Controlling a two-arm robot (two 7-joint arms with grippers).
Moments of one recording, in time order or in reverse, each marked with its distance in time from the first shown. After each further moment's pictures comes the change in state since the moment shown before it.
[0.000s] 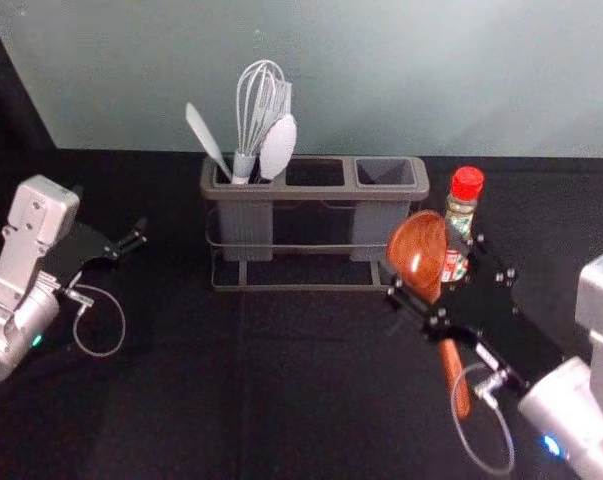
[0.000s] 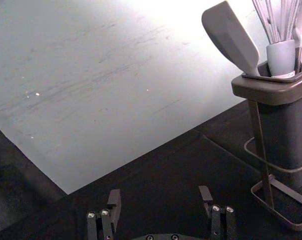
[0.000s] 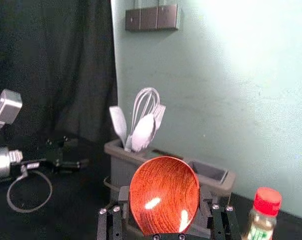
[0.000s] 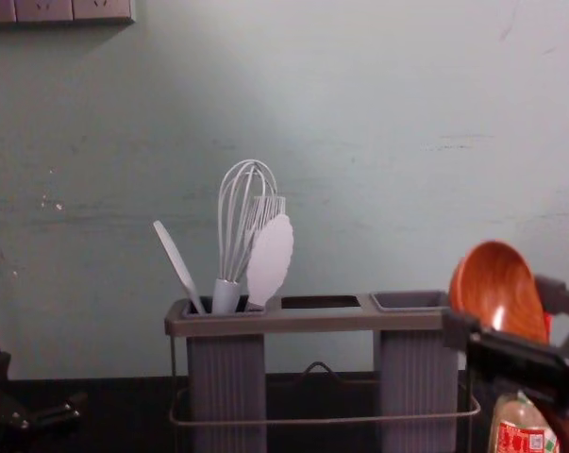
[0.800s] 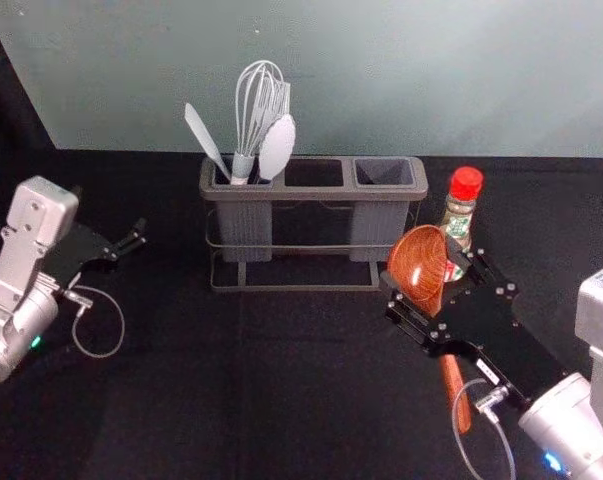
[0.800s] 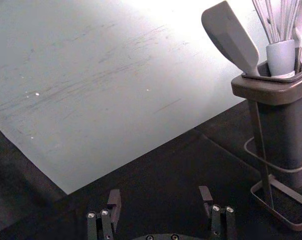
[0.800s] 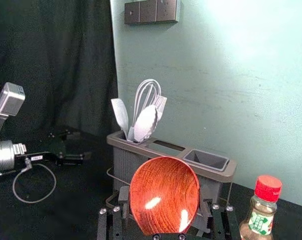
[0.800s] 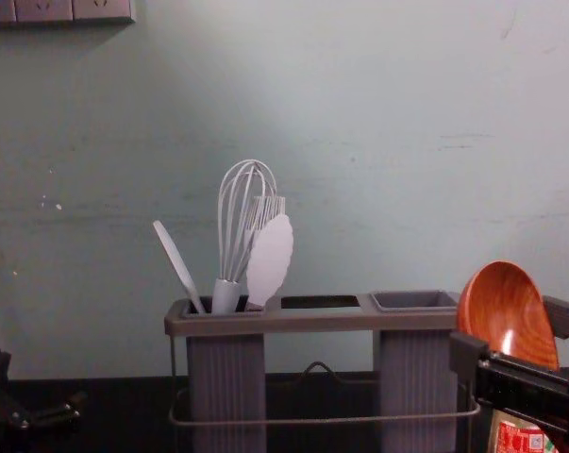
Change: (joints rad) left arm 0.000 0.000 0.000 0.000 0.000 0.000 0.000; right arm -0.032 -0.003 0.005 -0.009 -0.004 -0.001 -0.001
